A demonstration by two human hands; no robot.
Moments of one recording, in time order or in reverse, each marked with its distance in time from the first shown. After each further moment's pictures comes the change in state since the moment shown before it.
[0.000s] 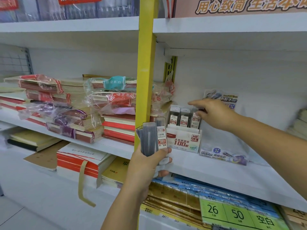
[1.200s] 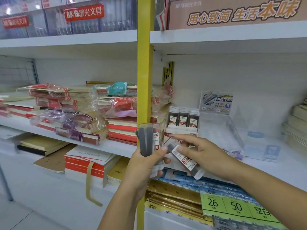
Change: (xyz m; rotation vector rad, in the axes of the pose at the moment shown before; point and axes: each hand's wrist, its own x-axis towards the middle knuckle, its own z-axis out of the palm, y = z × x) left_hand -0.018 0.011 -0.014 0.010 -0.146 0.003; right_hand -0.107 -0.095 0.011 0.965 -0.241 0.184
